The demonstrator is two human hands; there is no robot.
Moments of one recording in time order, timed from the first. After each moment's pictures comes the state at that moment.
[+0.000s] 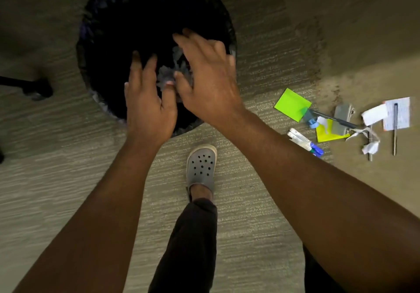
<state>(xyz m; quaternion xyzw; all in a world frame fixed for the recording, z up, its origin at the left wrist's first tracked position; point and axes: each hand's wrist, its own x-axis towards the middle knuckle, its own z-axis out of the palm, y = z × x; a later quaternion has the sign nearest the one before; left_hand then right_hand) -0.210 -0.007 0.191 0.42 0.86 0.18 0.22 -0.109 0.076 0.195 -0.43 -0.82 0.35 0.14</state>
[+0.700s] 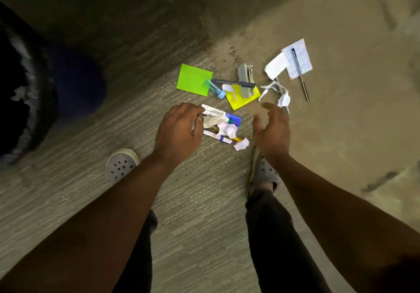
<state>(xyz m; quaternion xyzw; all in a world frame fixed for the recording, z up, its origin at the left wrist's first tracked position) 0.060 0.018 0.083 0.66 0.66 0.13 0.34 0.291 0.025 0.047 -0.76 -0.57 0.29 0.09</state>
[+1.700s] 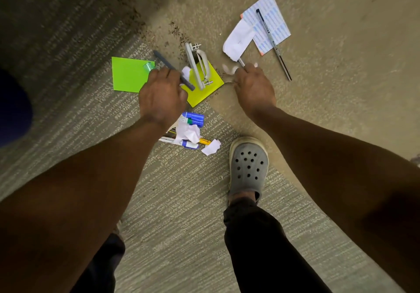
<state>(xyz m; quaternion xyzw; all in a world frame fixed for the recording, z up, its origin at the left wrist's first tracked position) 0.169 0.090 -0.059 0.71 0.67 -0.03 0.20 0.385 0.098 -0.083 -0.65 -0.70 0.27 -0.11</state>
